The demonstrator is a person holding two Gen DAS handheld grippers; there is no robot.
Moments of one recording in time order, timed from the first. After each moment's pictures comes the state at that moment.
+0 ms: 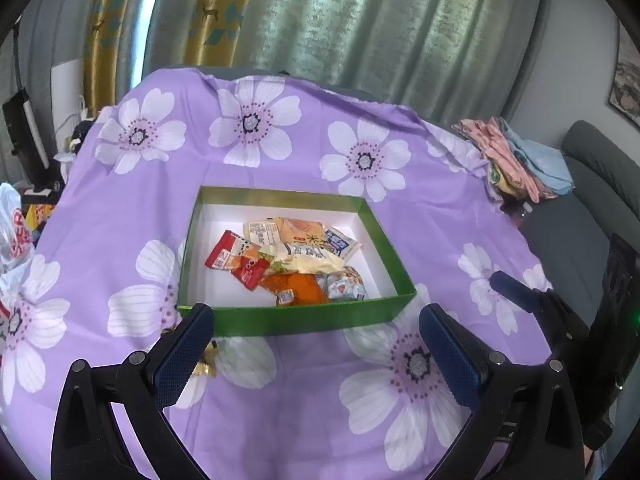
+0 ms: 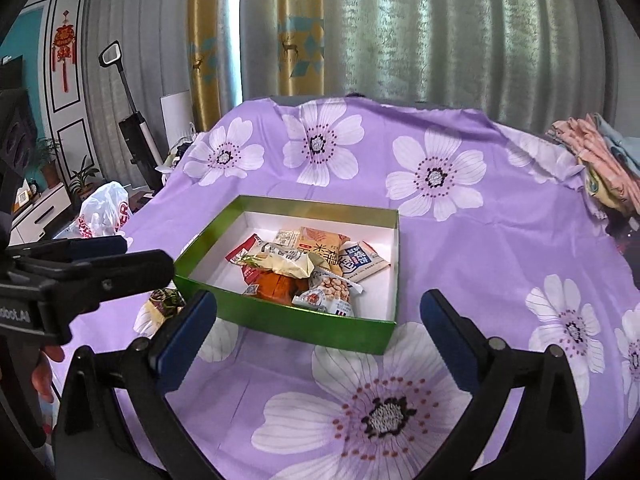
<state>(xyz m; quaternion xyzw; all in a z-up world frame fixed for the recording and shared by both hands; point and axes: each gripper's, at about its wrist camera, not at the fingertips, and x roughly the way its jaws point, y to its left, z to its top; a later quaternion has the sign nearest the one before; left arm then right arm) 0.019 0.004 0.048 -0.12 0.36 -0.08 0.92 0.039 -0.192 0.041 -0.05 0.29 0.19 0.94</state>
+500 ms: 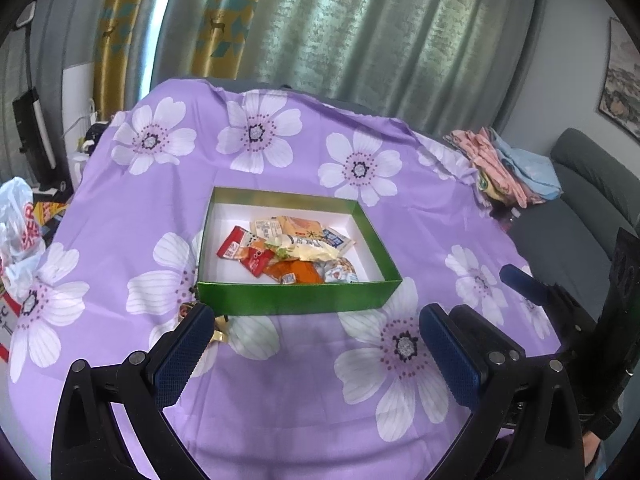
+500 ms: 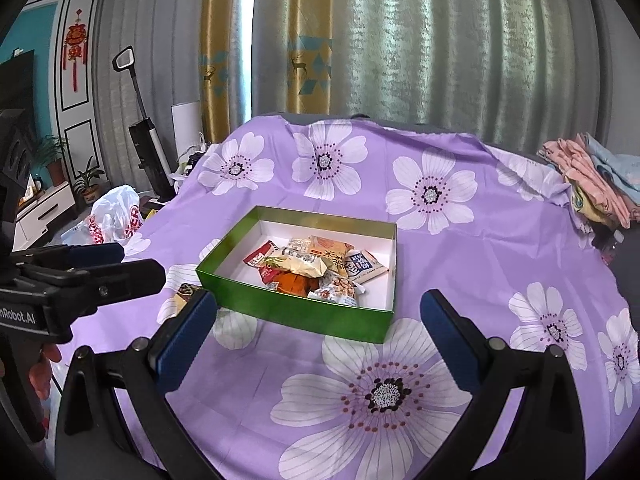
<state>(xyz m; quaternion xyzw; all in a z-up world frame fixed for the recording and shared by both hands) -0.030 0.013 0.062 -0.12 0.34 -0.09 0.93 -0.011 -0.190 0.069 -0.06 0.27 0.19 0.94</state>
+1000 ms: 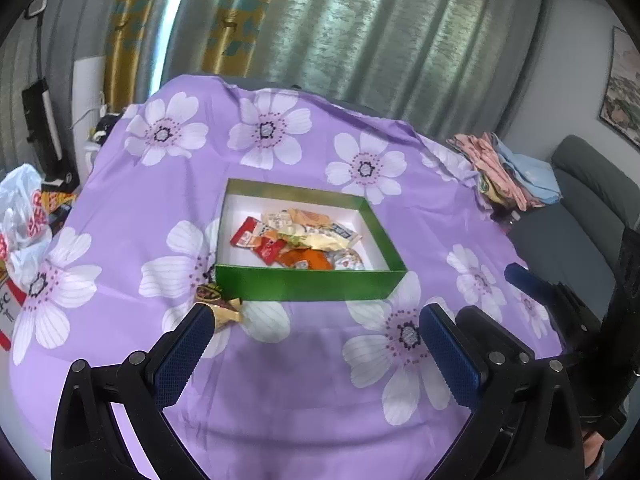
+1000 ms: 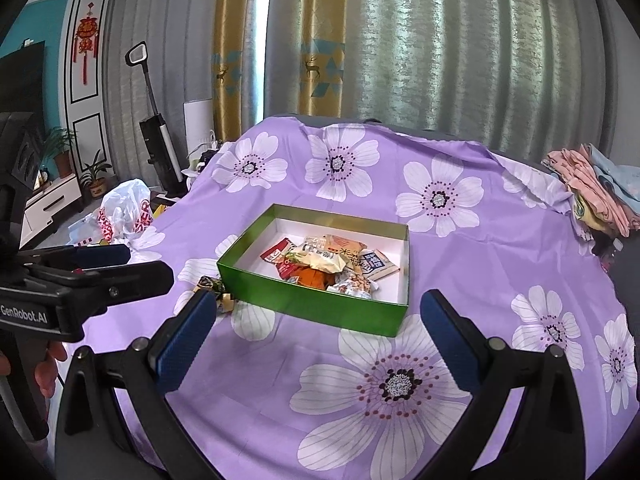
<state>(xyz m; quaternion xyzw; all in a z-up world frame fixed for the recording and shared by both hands) -0.052 0.030 0.056 -0.14 0.34 -0.08 0.93 -0.036 -0.174 0.073 -0.07 0.26 0.20 0.94</state>
